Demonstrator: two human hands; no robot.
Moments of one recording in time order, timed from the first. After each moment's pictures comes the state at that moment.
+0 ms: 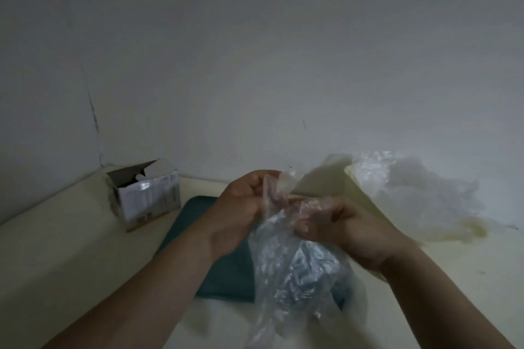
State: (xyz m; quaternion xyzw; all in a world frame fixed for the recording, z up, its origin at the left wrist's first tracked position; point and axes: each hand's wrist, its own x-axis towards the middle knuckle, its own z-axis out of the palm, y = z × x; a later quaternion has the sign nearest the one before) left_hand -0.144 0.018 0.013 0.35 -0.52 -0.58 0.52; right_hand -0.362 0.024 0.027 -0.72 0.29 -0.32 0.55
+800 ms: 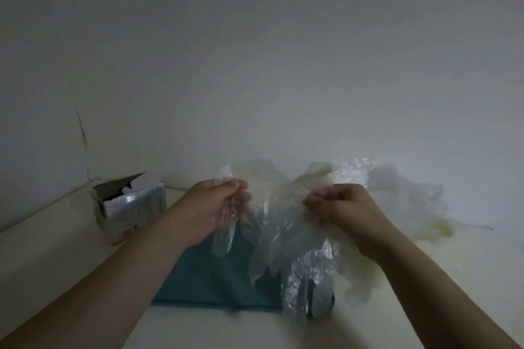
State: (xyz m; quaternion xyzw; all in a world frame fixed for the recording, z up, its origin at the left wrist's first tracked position) left_hand -0.124 0.001 0.027 0.48 -0.41 -0.55 0.54; right_hand -0.384 0.017 0.046 -0.64 0.48 -0.45 0.40
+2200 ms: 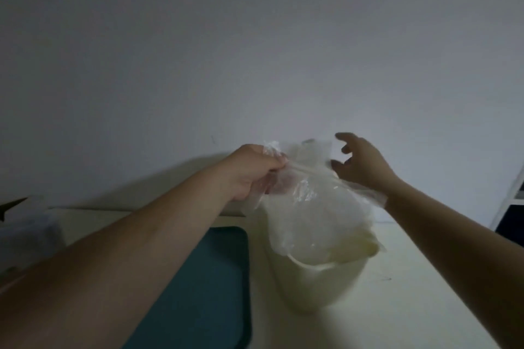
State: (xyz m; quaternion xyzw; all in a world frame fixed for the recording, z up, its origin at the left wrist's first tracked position) left_hand -0.328 -0.112 0.090 0.48 -0.54 -0.54 0.43; right_hand -0.577 -0.129 0.066 -0.64 0.71 -0.31 0.03
